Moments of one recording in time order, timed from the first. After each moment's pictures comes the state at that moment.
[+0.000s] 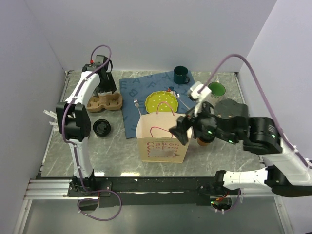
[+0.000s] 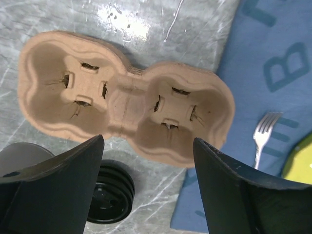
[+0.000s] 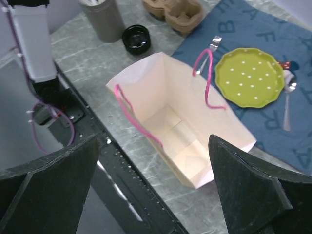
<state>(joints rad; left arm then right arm) -0.13 2.04 1.94 -0.99 -0.23 -0.47 1.18 1.05 1.70 -1.06 0.27 0.21</state>
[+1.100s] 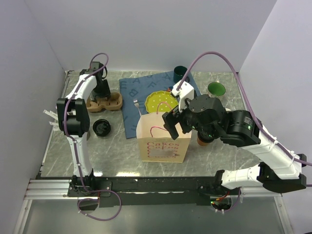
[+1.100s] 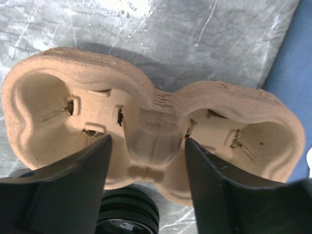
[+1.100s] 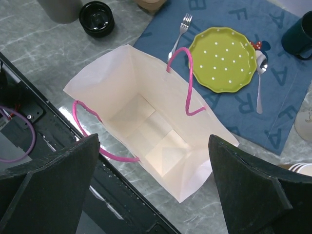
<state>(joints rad) -0.05 2.15 1.89 -0.92 -0.16 -0.35 1.15 1.19 1.75 -1.11 0.37 0.18</state>
